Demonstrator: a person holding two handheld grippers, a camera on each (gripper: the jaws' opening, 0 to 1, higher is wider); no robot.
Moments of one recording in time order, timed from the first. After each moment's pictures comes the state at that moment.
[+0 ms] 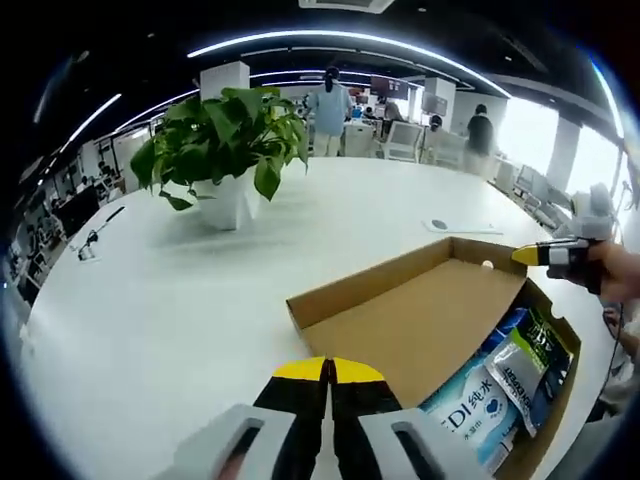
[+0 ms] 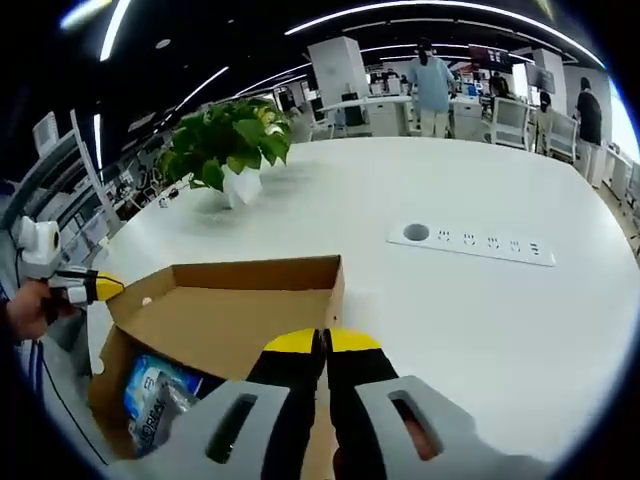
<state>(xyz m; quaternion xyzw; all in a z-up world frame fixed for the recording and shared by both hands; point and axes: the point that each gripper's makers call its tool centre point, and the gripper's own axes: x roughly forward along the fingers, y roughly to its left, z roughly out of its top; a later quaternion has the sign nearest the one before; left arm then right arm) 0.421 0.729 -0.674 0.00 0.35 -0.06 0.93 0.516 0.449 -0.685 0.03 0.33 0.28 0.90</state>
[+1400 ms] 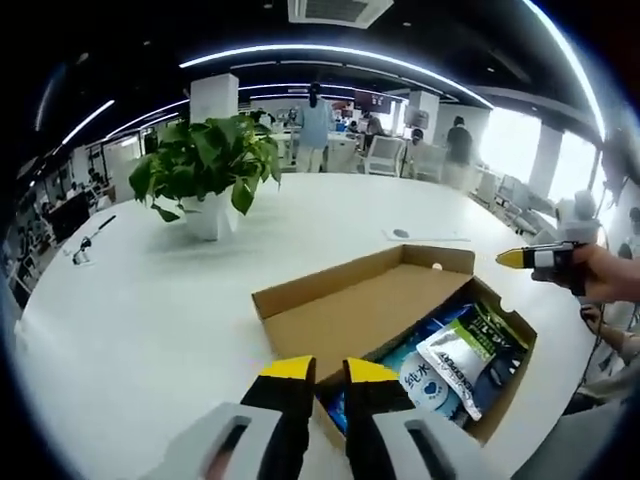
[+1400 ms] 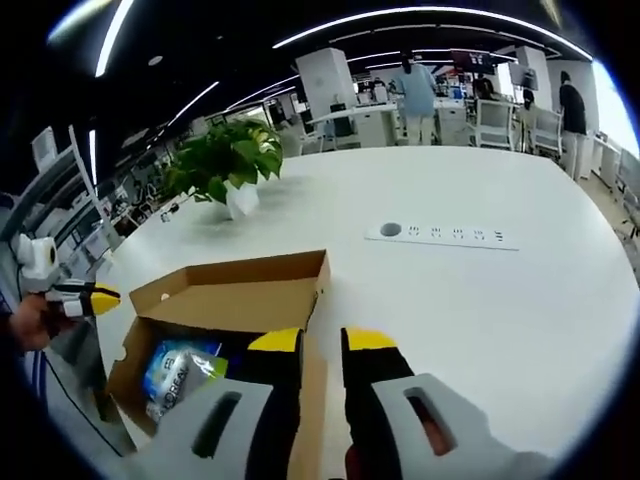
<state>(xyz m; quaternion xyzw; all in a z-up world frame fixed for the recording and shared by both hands) 0.364 0.682 -0.641 -0.02 0.32 -0.09 0.94 0.459 0.406 -0.652 0.05 0.31 0.26 0.91</state>
